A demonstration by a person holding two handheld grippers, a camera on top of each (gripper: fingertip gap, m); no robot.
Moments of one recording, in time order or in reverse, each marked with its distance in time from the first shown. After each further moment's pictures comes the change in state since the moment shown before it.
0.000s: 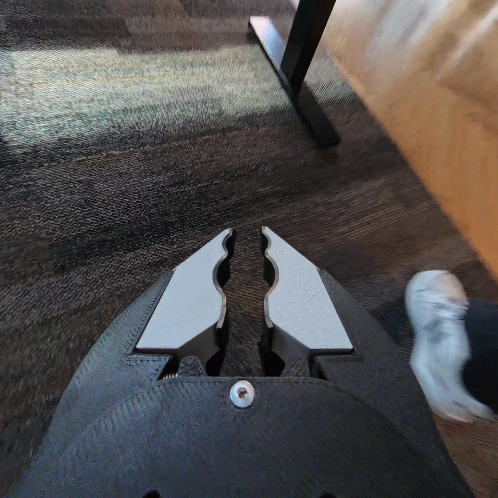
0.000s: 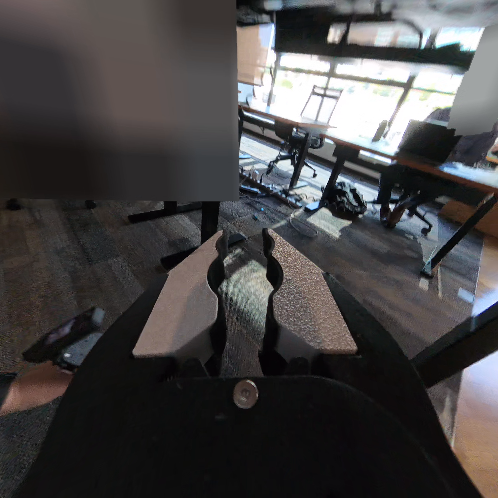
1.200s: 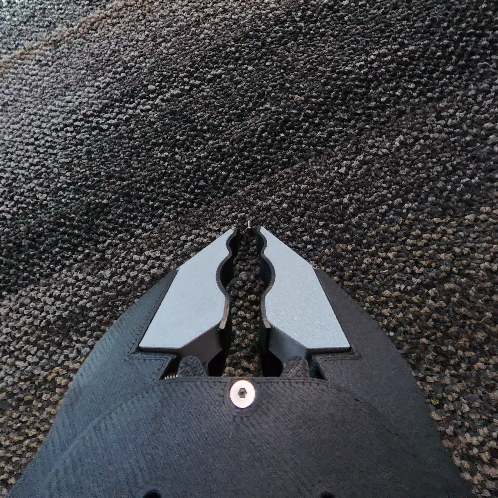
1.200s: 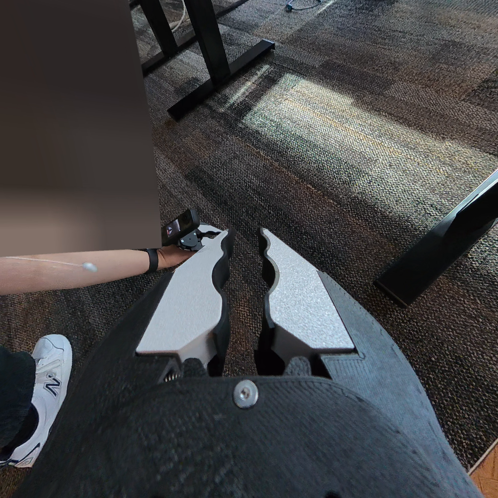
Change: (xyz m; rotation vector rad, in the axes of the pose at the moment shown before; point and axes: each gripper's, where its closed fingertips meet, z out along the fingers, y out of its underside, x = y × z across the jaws) left arm -0.042 0.159 0.262 -0.151 -0.206 0.213; right arm 0.069 0.374 -0.059 -0.496 -0.177 0.363
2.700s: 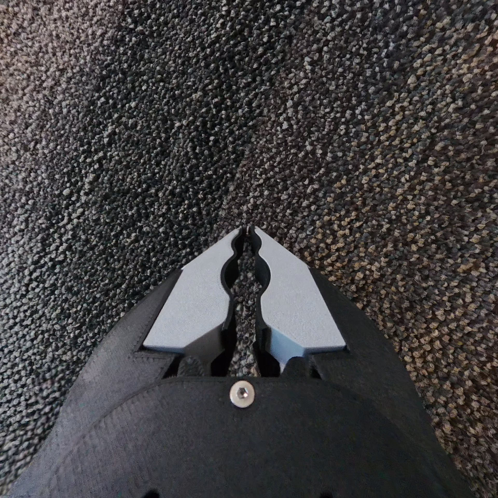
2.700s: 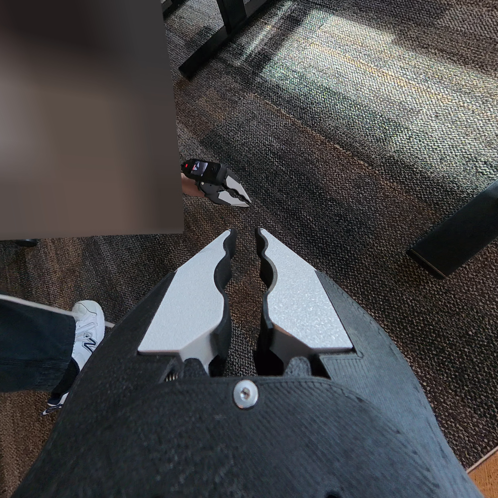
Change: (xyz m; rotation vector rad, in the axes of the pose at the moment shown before) left arm 0.004 -0.002 0.006 -0.074 0.457 0.597; right arm -0.018 0.042 -0.003 -0.120 -0.064 0.048
